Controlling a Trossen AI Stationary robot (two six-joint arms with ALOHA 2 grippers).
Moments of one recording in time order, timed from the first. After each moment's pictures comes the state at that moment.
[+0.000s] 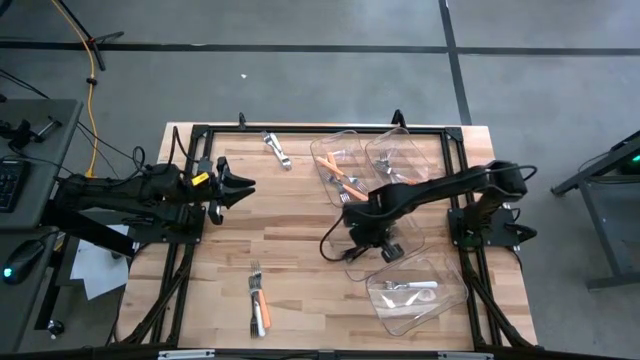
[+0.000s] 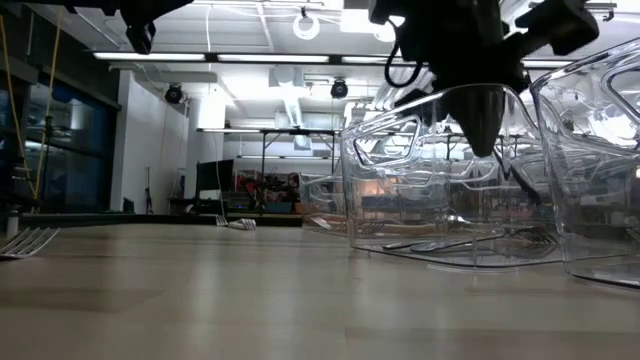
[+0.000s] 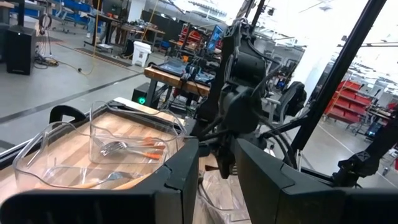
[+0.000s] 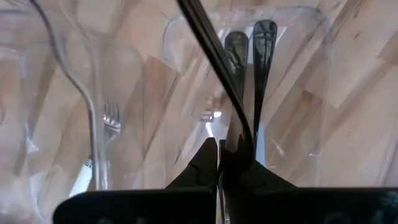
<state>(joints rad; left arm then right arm) -0.06 0.45 0.46 0.04 -0.17 -0.31 0.11 1.71 1.28 -1.00 -0.26 -0.38</state>
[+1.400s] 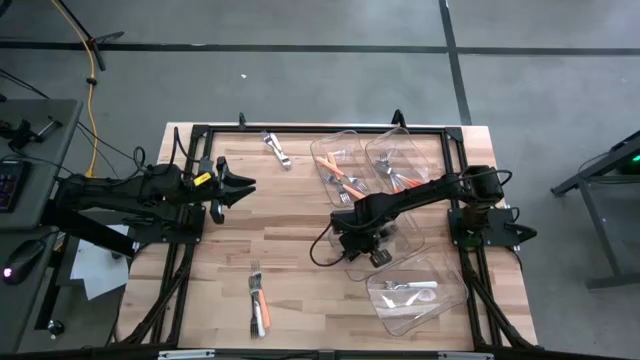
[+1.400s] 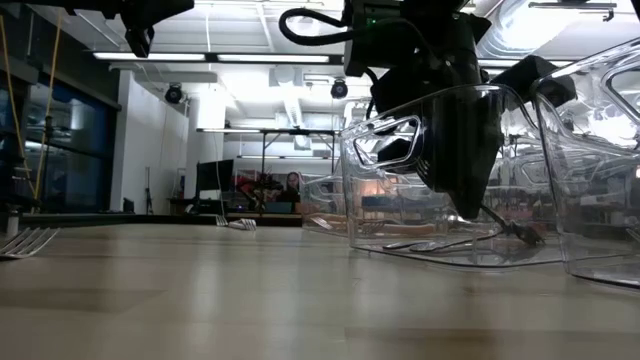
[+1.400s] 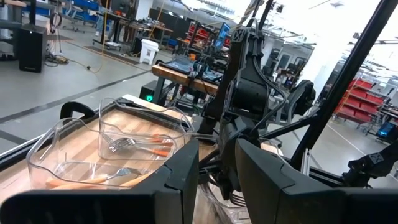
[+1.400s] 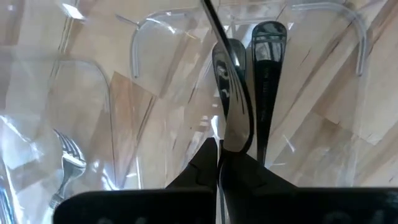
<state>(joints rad) -0.06 0.45 0.46 0.02 -0.20 -0.31 0.11 1.89 1.28 -0.88 -0.28 -0.36</state>
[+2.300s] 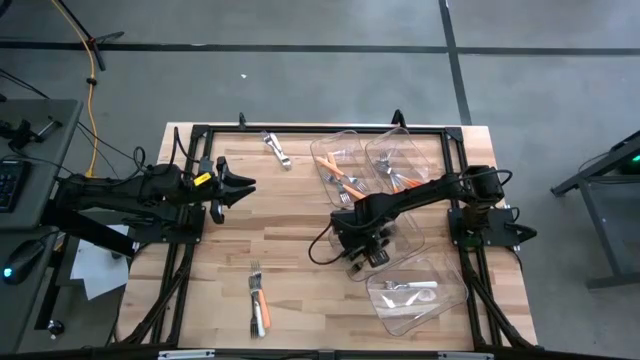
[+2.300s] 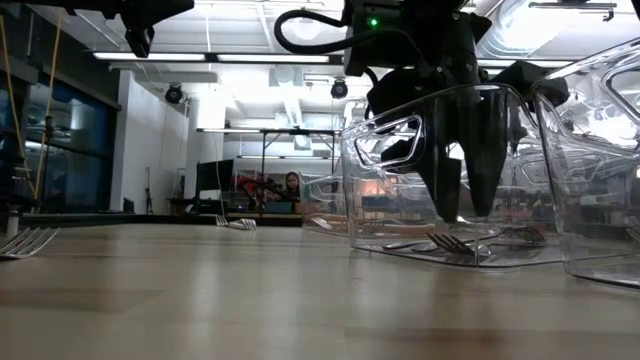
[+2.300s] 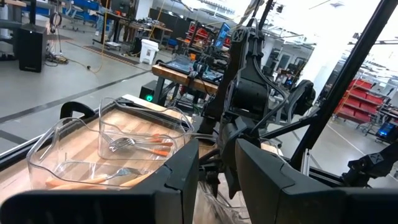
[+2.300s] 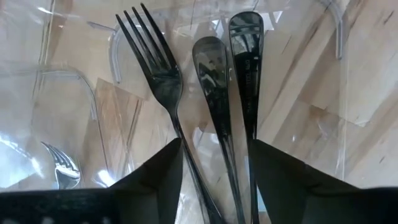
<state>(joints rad) -0.06 0.45 0.46 0.02 -0.20 -0.31 0.11 1.89 1.28 -0.88 -0.24 -0.27</state>
